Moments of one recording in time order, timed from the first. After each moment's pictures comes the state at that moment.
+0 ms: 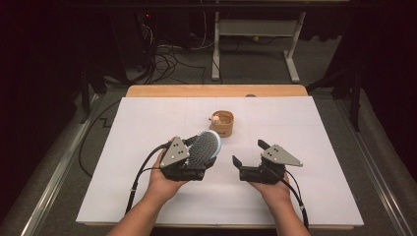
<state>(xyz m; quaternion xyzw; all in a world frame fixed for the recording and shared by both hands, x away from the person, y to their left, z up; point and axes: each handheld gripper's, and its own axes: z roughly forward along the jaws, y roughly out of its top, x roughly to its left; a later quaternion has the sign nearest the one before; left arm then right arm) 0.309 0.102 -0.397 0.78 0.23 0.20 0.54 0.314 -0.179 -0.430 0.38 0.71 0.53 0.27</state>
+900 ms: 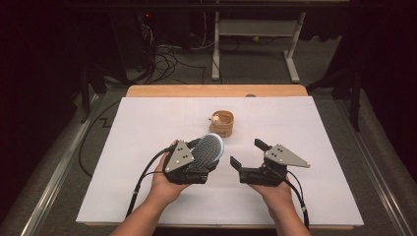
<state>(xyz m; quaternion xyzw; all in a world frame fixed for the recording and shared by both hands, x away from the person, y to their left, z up) 0.304 0.095 -0.401 0.79 0.23 0.21 0.53 0.301 -0.175 -0.407 0.36 0.69 0.58 0.23</state>
